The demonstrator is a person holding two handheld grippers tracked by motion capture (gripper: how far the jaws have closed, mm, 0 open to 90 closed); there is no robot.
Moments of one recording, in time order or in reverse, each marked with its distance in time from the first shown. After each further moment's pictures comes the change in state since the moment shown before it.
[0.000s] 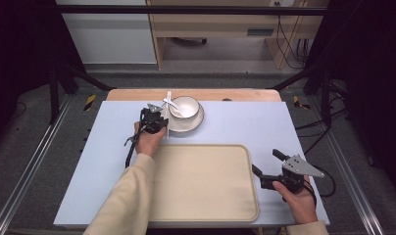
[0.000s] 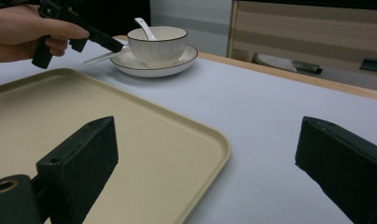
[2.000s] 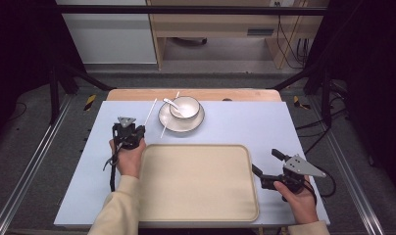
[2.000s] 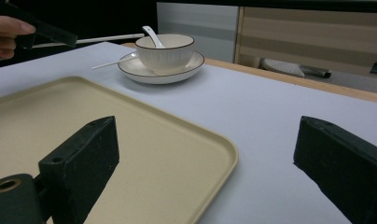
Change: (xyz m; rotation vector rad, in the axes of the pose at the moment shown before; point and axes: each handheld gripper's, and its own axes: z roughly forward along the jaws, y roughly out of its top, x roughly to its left) left arm 0.013 -0.044 -0.096 -0.113 0.155 -0.204; right arm 0.000 0.002 -0.001 -0.027 0.032 0.014
